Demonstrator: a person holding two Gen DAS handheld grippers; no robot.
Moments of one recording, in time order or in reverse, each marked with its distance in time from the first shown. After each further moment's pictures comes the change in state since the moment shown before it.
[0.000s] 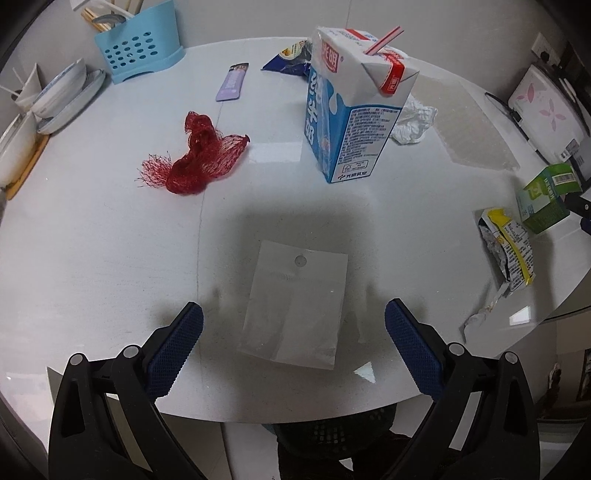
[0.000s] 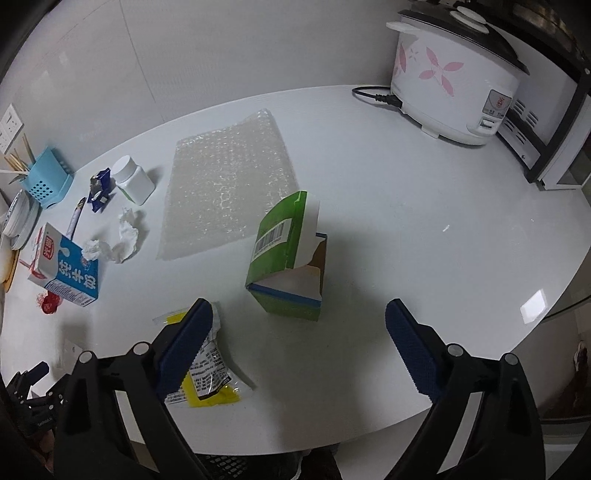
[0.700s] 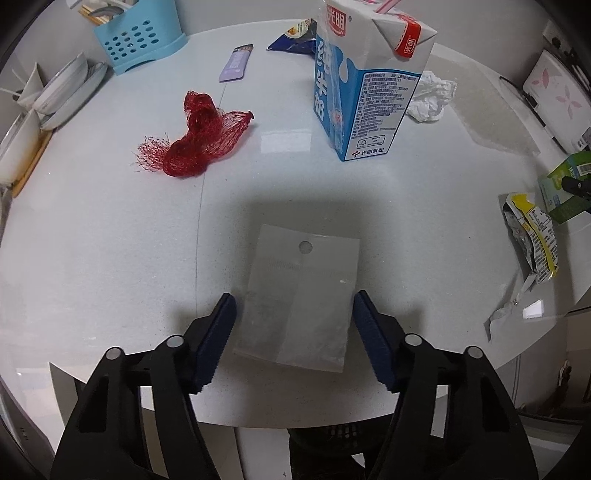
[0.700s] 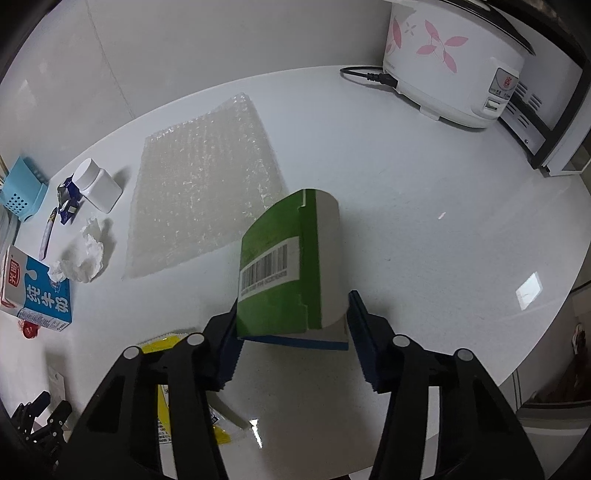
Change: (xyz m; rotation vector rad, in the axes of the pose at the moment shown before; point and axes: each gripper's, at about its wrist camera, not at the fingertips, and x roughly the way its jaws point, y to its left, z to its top) left arm 0.016 0.000 -0.002 0.015 0.045 0.058; right arm 0.043 -0.003 0.015 0.044 0.052 -0.033
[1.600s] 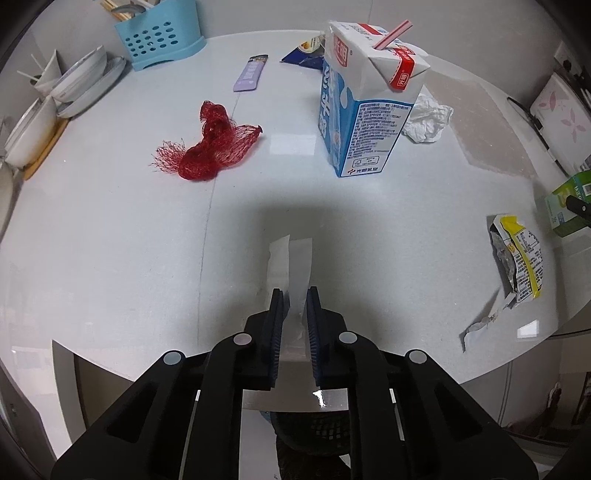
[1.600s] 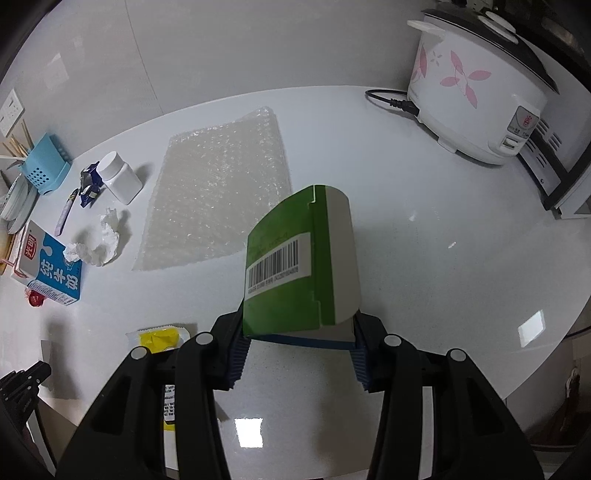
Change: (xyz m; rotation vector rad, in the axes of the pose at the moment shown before) left arm -0.018 -0.004 0.002 -0.081 -0.019 0.010; right arm -0.017 -0.010 0.009 -0.138 -0.043 0.063
